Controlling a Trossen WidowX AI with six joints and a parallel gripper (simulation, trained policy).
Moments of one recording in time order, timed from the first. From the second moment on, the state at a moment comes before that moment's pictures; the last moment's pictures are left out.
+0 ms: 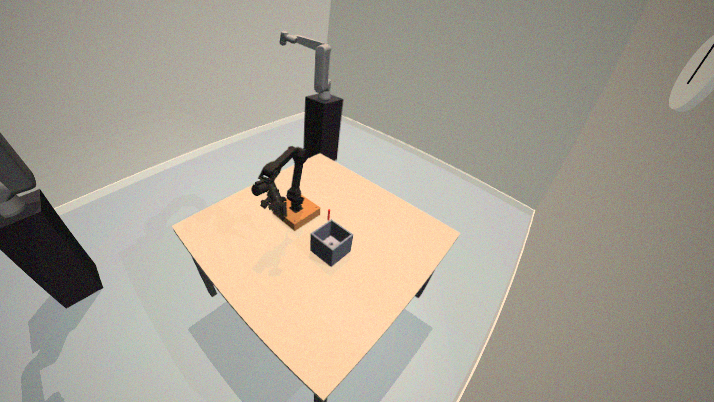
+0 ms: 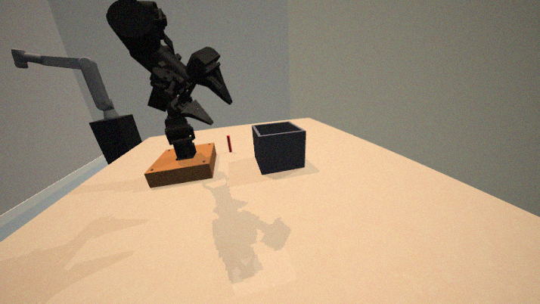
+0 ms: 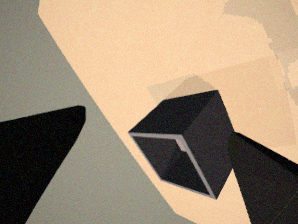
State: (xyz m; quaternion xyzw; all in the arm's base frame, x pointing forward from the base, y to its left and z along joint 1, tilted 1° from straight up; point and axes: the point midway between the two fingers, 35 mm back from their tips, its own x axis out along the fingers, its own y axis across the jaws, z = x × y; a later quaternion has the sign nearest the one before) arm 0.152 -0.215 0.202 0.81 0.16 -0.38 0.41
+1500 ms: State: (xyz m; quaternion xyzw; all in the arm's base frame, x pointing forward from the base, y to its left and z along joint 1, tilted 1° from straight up) arm 0.247 0.066 0.219 0.66 0.49 -0.26 0.51
